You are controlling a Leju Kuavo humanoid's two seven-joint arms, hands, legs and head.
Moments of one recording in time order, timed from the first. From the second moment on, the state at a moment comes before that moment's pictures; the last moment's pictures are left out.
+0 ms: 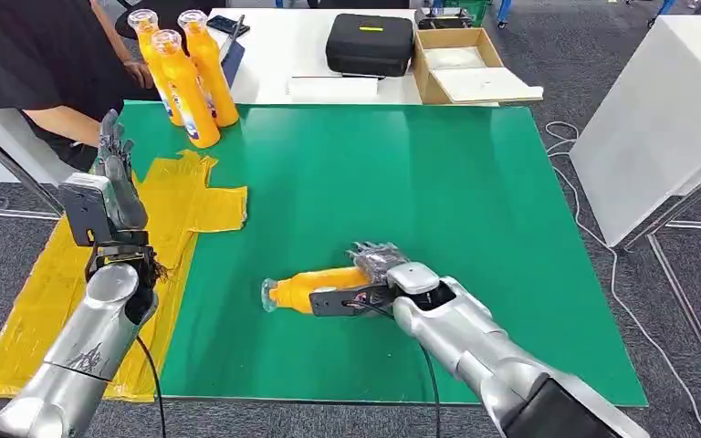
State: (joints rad) left arm -0.49 0.19 -0.21 -1.19 0.16 0.42 -0.50; right arm -0.80 0.13 1.00 -0.43 0.89 0.26 0.07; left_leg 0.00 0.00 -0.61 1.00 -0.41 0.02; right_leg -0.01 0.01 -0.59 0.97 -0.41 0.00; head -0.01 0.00
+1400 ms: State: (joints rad) left arm -0.48 0.19 -0.20 -1.19 0.18 0.40 -0.50; right arm -0.82 0.11 1.03 -0.41 0.83 0.23 0.07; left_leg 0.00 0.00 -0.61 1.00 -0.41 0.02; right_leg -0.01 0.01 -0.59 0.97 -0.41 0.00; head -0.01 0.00
